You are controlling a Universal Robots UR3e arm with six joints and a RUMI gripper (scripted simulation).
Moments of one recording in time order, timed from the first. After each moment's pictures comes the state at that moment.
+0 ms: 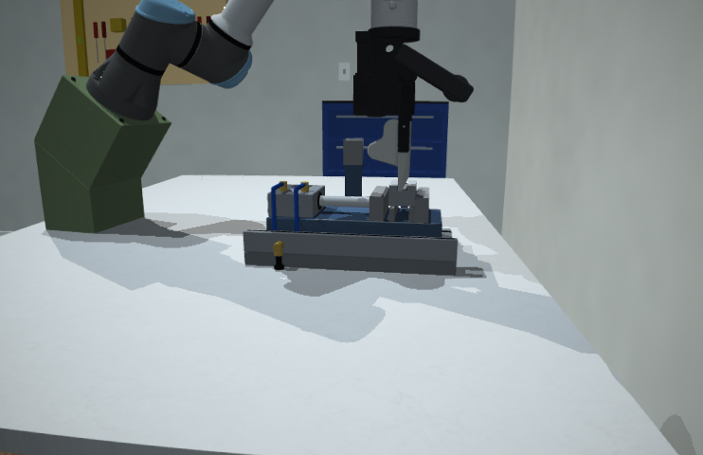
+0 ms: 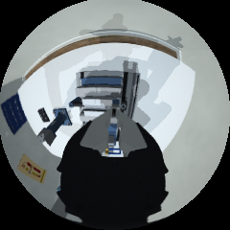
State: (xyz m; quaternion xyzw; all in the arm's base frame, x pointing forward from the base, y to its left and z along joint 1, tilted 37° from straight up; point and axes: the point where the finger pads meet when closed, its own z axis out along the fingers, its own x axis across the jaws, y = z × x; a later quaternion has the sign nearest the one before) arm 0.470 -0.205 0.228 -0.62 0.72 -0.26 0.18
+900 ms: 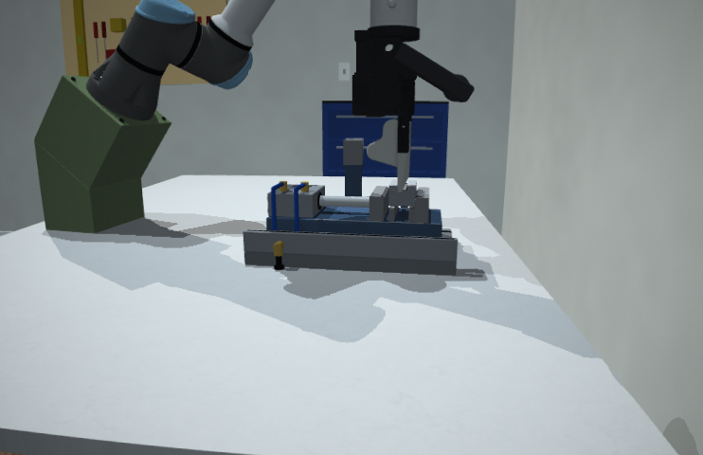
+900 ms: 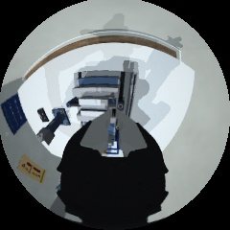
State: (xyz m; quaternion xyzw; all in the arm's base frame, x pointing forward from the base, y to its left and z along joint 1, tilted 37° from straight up) arm 0.468 -0.213 0.229 -0.62 0.72 -0.26 0.18
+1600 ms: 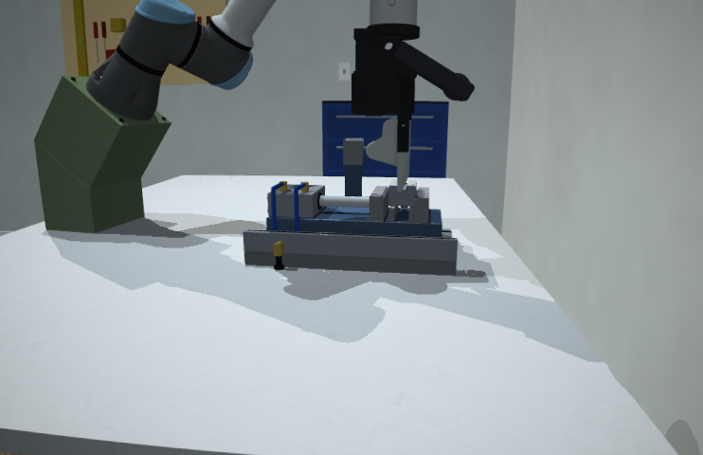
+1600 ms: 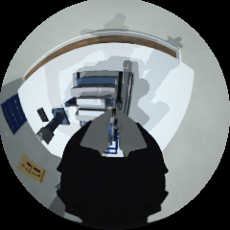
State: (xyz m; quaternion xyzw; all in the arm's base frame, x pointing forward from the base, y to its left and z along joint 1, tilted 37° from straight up) arm 0.467 -0.219 0.230 -0.62 0.72 -0.26 0.18
